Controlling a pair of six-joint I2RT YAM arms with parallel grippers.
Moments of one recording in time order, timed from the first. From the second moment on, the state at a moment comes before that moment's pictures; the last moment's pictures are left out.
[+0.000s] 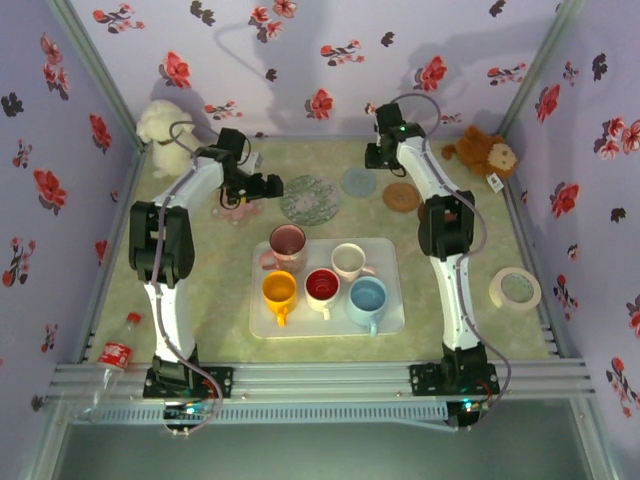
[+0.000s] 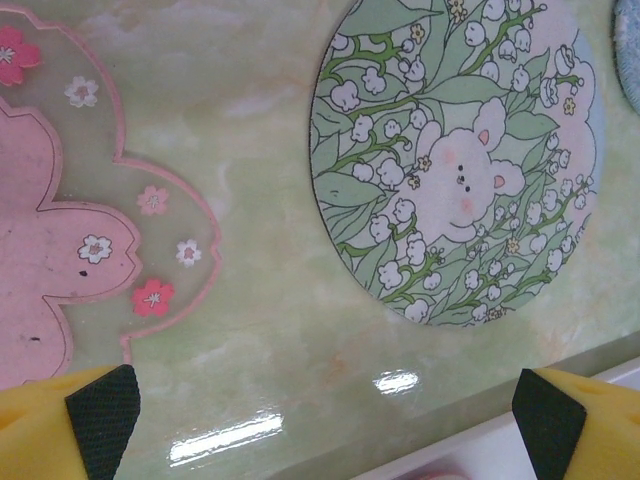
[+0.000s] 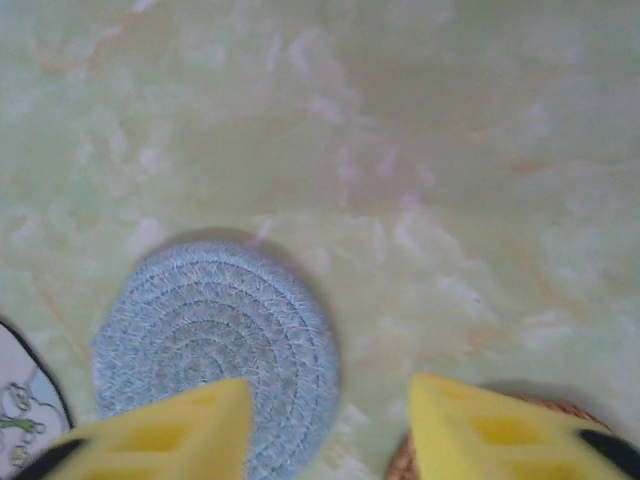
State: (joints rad) left arm -0.24 2.07 1.72 -0.83 0.31 -0.23; right arm 0.26 2.52 2.40 -0.92 -0.01 0.21
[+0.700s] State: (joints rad) left arm -0.24 2.07 1.70 -0.83 0.31 -0.23; right arm 0.32 2.66 2.45 -0.84 -0.14 0.25
